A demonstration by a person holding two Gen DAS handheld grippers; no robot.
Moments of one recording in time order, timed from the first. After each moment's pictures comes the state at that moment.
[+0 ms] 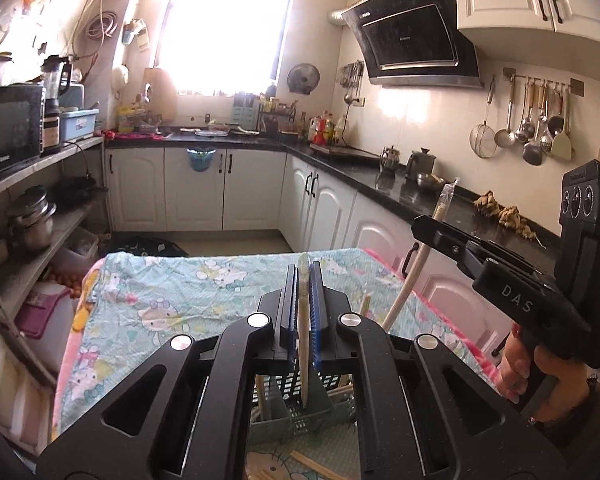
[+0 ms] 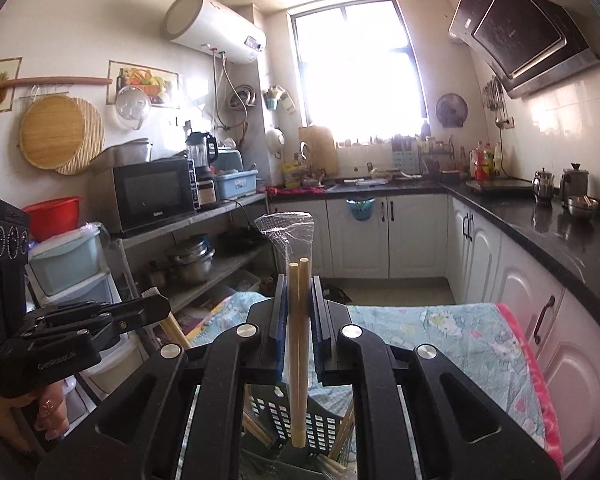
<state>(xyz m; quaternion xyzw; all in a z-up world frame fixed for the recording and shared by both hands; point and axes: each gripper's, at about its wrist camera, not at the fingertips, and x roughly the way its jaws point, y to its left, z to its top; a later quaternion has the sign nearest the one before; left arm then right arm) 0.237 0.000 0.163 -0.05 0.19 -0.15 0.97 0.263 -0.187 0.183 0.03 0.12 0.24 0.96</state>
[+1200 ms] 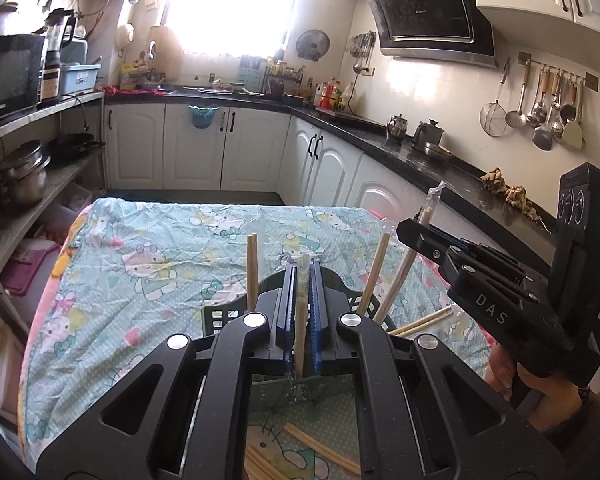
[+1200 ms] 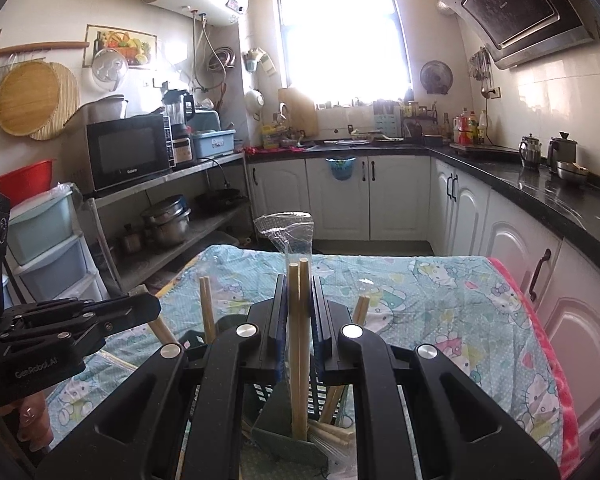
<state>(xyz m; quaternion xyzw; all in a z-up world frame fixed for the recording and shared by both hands) 0.248 0.001 0.102 -0.07 0.25 -0.15 0.95 0.277 -0.167 0.117 0.01 0.18 0.20 0.96</state>
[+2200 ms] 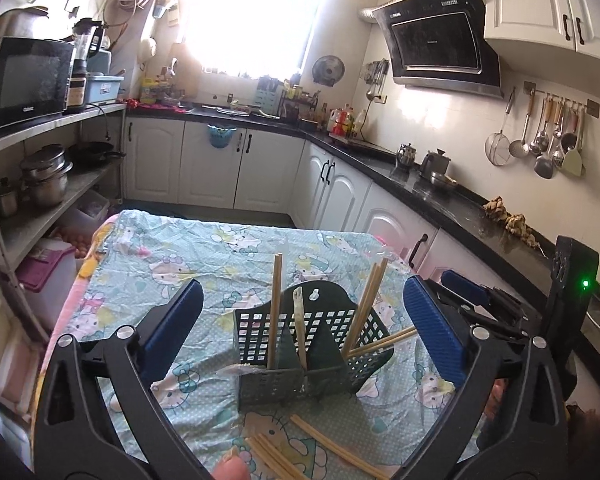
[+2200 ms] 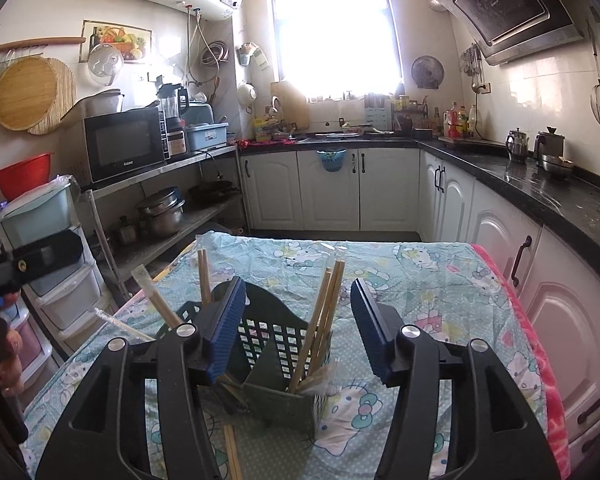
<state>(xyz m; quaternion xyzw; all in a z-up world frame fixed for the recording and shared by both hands) 0.204 0.028 0.132 -0.09 0.21 -0.12 0.97 0.239 -0.188 0.113 0.01 0.19 0.19 0.96</state>
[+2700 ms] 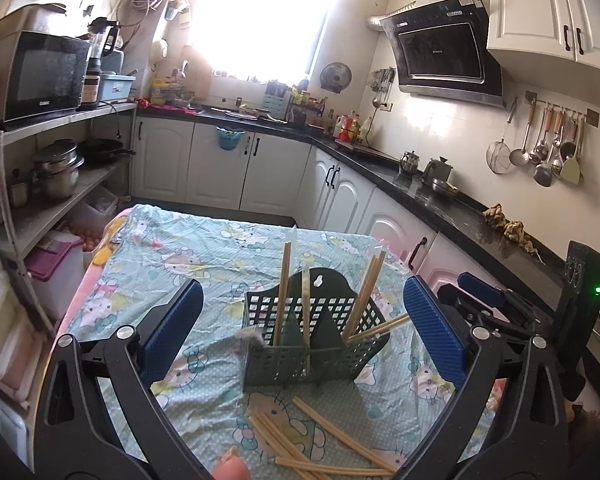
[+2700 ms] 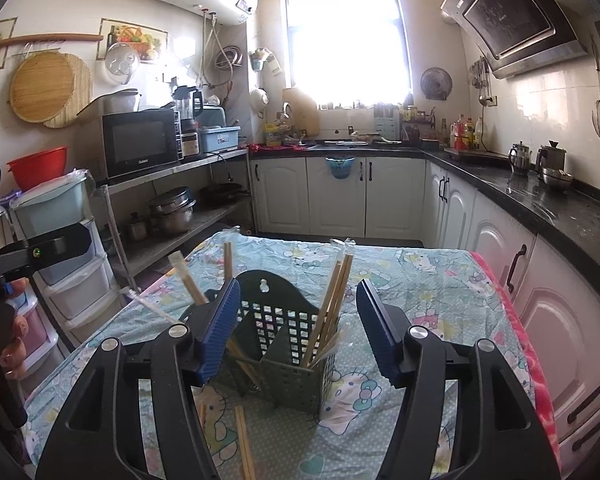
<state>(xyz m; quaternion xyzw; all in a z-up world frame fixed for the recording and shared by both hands) 0.172 0.040 0.129 -0.11 0.21 -0.11 0.97 0.196 -0.190 0.122 -0.01 0.18 0.21 0.96</state>
